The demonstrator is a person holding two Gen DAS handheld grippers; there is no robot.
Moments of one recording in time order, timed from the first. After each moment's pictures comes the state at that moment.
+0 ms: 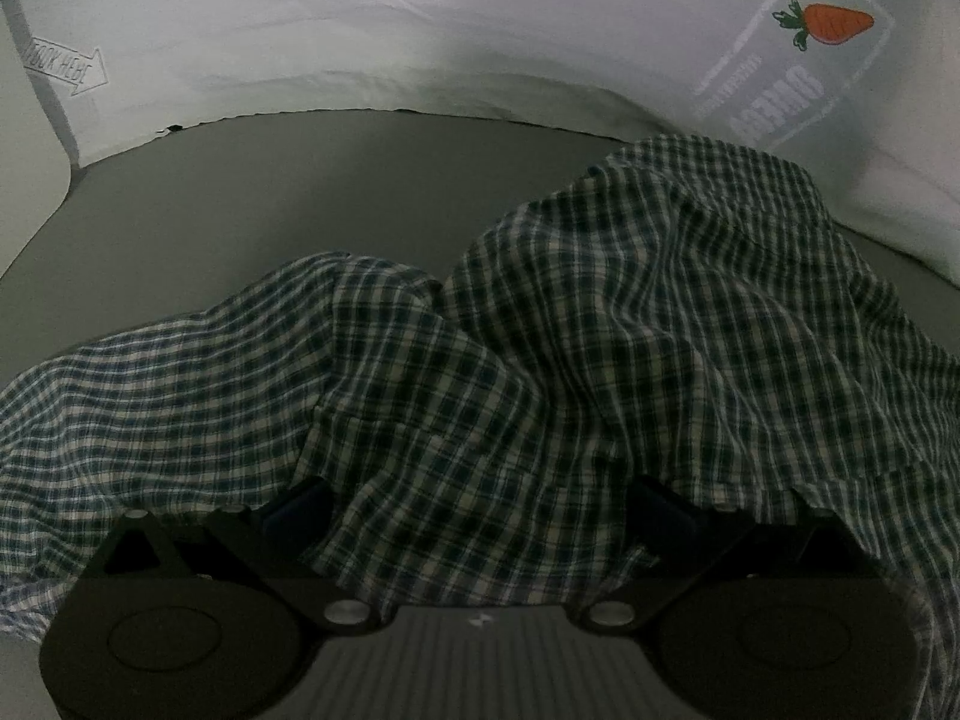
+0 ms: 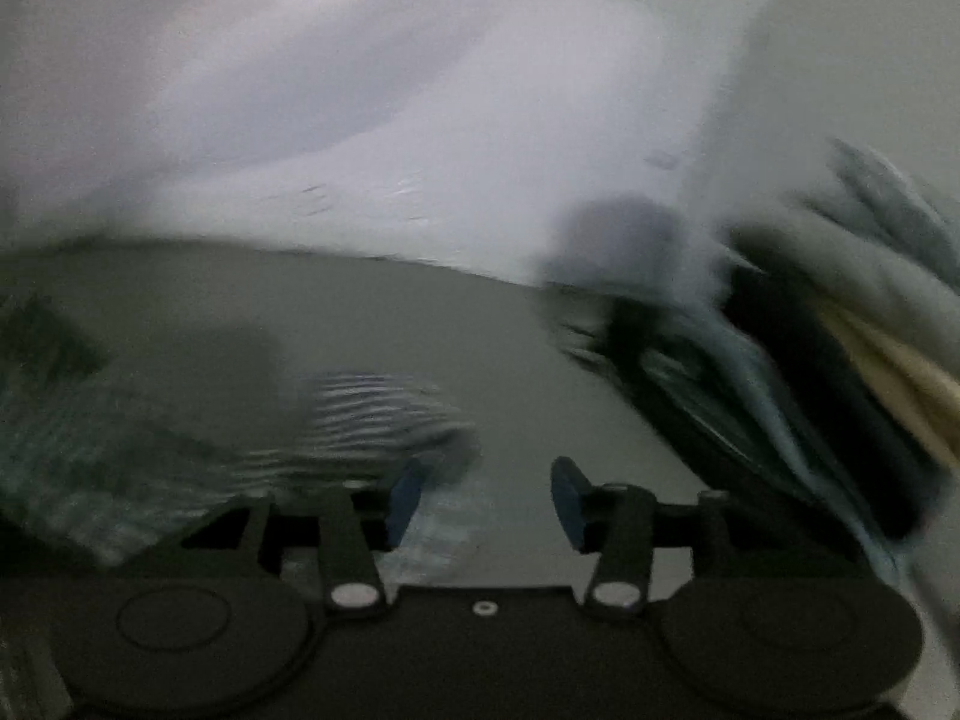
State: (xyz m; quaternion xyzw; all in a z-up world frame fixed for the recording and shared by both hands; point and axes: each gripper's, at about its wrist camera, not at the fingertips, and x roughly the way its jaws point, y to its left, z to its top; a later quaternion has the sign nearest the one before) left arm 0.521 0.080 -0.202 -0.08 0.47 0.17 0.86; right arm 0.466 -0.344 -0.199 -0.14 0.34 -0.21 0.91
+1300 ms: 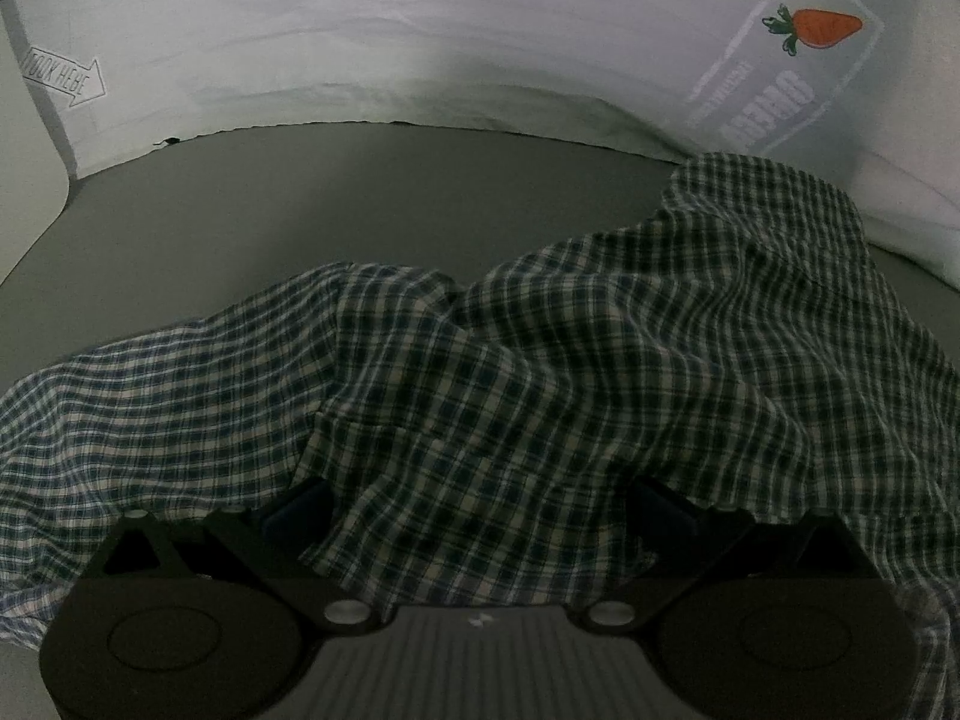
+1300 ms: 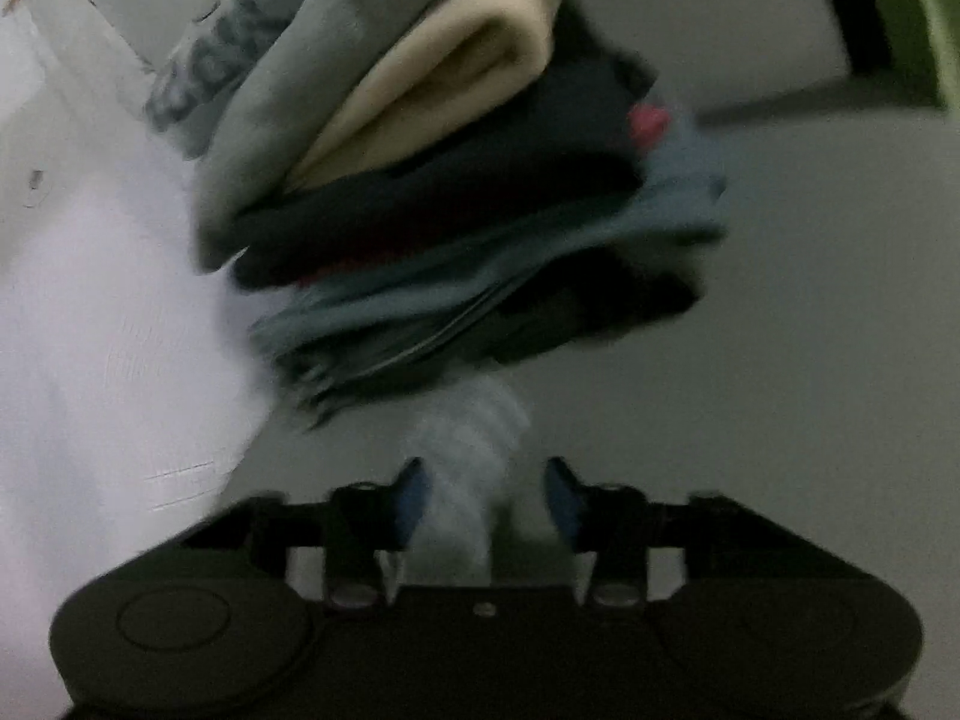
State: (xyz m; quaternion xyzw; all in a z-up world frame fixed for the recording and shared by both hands) left arm 0.523 0.094 -0.199 -0.07 0.46 0.16 0.87; right arm 0.338 -0.538 -0.191 0.37 0.18 -0.44 0.80
